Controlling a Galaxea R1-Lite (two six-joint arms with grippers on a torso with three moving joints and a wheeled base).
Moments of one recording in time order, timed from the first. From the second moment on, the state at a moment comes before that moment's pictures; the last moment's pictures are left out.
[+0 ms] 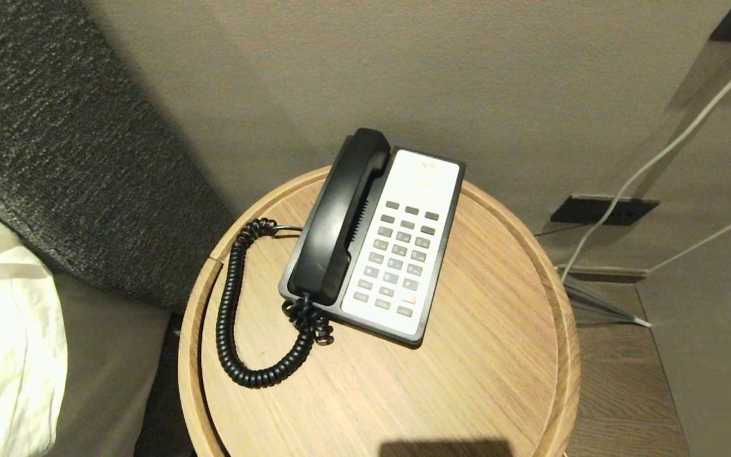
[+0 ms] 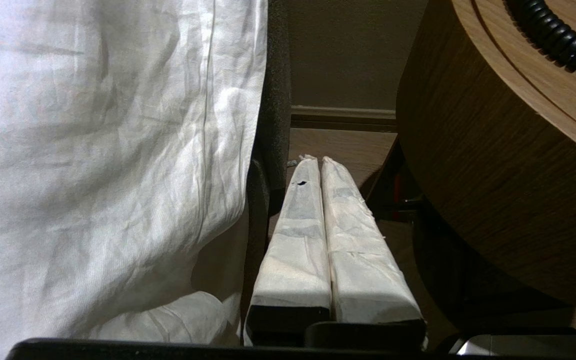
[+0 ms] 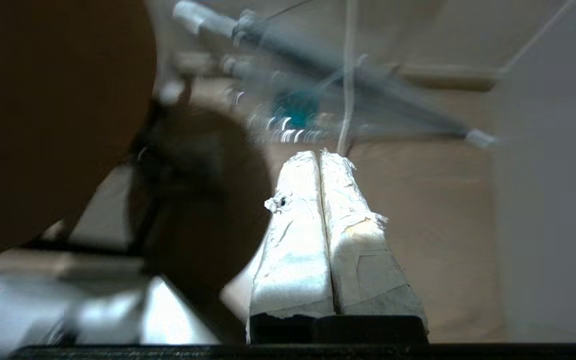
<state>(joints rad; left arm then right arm) -0.01 0.00 0.00 -0.09 -0.01 0.04 -0.01 0.07 -0.05 0.05 0.03 0.00</state>
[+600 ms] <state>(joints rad) -0.01 0.00 0.00 -0.09 -0.01 0.04 -0.01 0.00 0.00 -0.06 0.00 0.02</state>
